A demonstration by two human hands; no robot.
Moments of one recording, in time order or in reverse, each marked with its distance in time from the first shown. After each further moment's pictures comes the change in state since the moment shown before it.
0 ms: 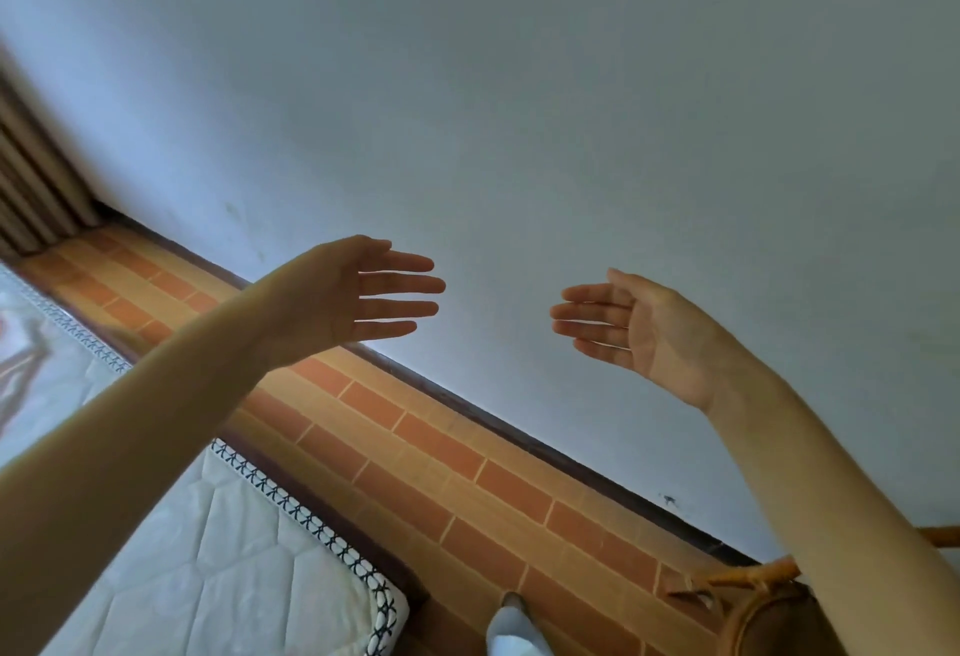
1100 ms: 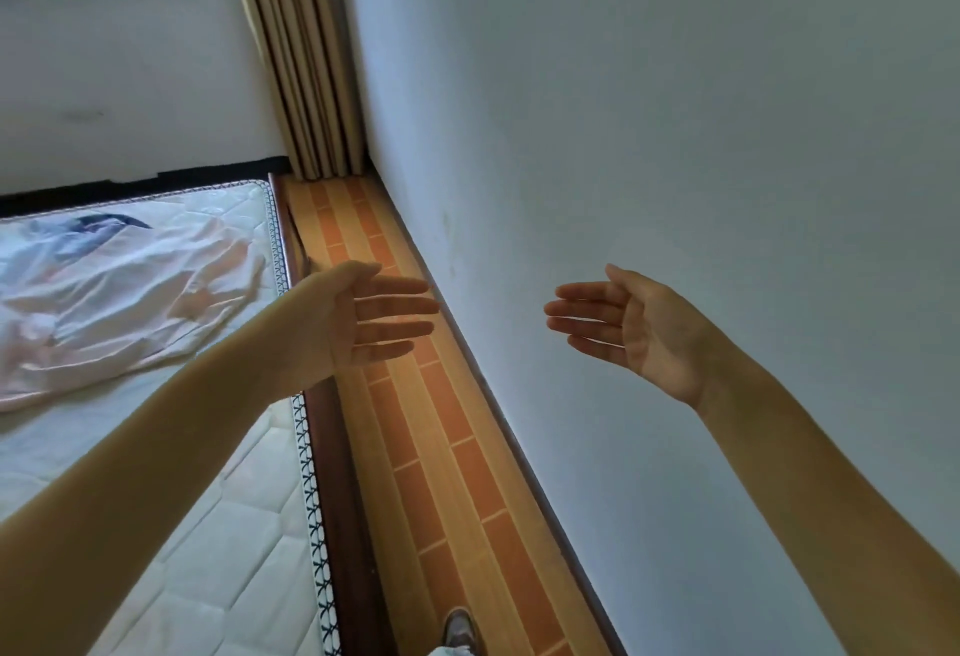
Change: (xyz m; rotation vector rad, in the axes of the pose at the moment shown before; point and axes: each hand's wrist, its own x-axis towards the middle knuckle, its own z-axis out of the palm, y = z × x) left_hand 0.153 0.081 -0.255 -0.346 0.578 0.104; right_hand 0.434 -0.127 0.195 -0.236 -0.545 0.149
